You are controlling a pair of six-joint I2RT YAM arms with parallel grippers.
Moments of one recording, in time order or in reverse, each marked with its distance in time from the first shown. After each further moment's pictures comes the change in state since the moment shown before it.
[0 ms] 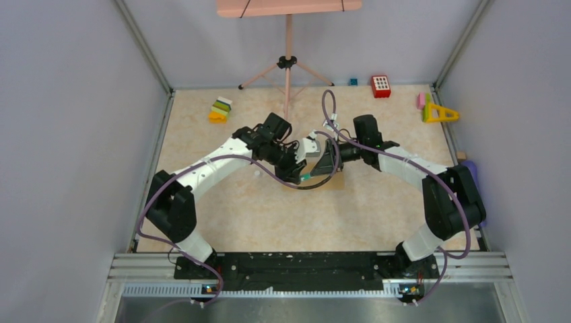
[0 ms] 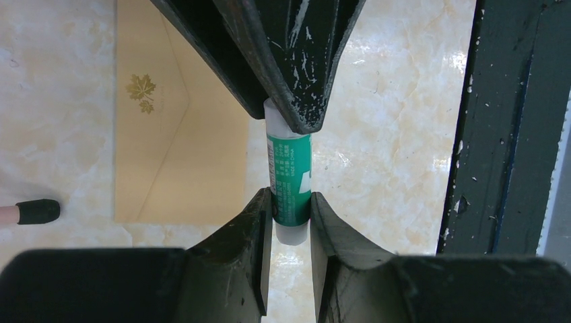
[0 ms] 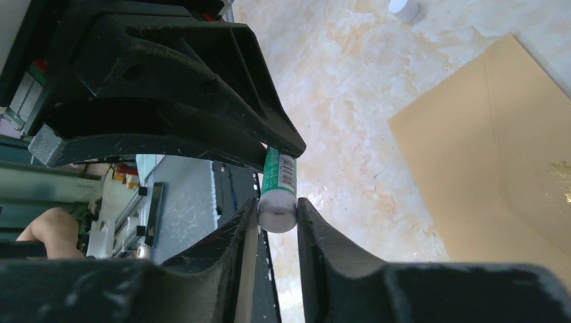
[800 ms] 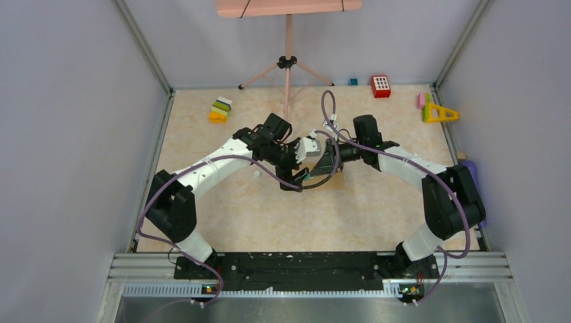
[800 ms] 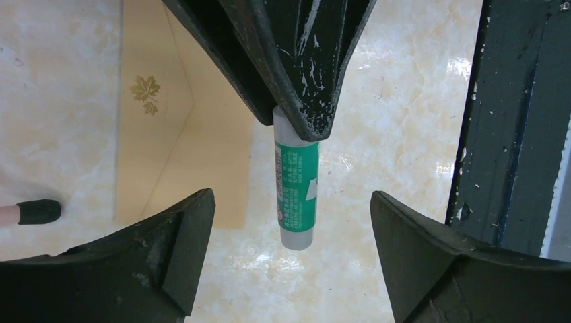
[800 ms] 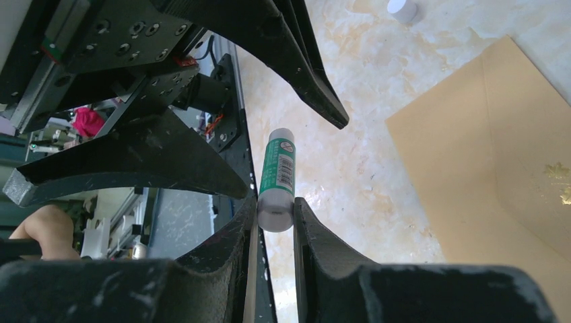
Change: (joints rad) left arm -0.002 0.002 -0.008 0.026 -0.004 -0.019; right arm 0.000 0.003 0.000 -0.002 0.006 -0.020
